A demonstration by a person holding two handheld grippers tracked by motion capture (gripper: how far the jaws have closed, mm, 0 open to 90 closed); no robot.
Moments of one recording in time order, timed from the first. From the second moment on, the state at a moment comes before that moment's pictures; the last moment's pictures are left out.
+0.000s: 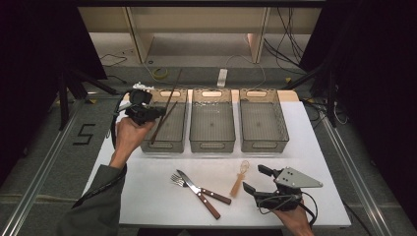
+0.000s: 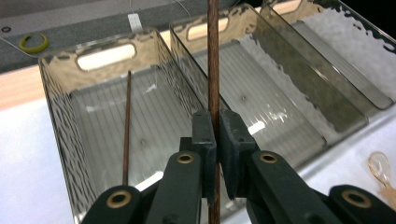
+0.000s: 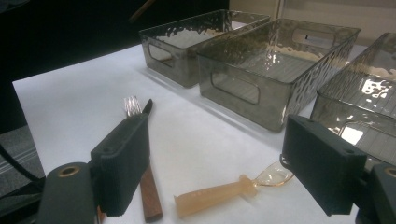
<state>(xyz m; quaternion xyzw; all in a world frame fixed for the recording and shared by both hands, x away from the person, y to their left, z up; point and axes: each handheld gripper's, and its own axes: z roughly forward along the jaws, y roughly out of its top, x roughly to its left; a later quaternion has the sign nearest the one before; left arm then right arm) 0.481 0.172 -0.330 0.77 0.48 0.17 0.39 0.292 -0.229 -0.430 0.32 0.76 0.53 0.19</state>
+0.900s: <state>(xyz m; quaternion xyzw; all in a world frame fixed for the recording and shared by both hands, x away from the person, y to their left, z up) 0.538 0.175 -0.361 0.75 0.52 0.20 0.36 0.292 -0.229 -0.429 0.32 0.76 0.54 0.19</state>
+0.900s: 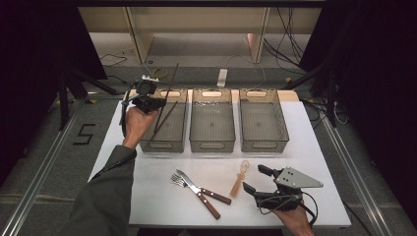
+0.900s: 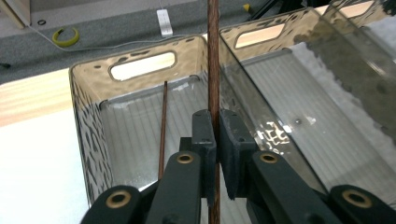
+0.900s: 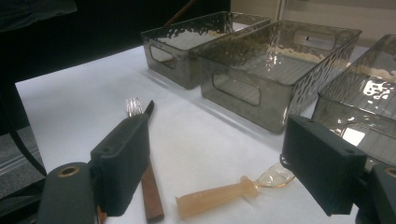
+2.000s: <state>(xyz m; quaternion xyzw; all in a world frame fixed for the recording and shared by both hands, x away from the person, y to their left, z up) 0.528 0.180 -0.394 0.73 0.55 0.19 0.35 0.292 -0.229 -0.428 0.32 0.76 0.54 0.19</state>
